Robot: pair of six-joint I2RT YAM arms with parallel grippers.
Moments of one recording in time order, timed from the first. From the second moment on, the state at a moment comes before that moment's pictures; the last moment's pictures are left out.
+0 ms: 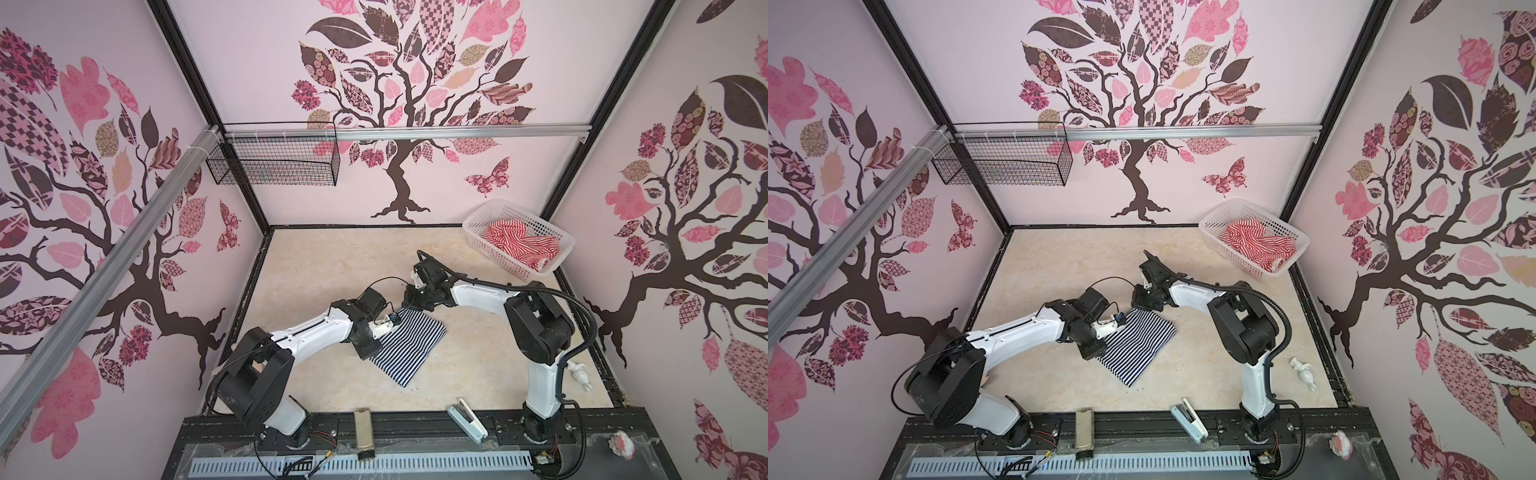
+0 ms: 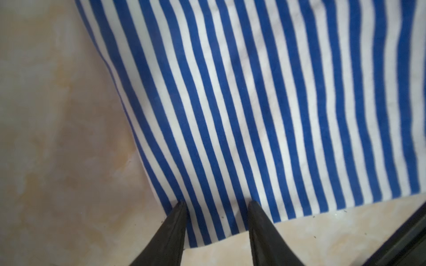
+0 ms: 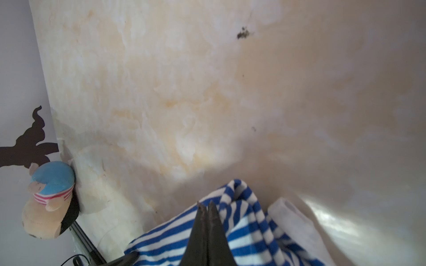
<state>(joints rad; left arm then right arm) -0.65 1.54 0.89 -0.74 0.08 0.43 0.62 2.00 1.32 -0.29 -0.32 0.75</state>
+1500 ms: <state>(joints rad) -0.47 1.67 1.03 -0.74 0.07 0.35 0.53 2.24 1.59 -0.24 -0.45 0.80</state>
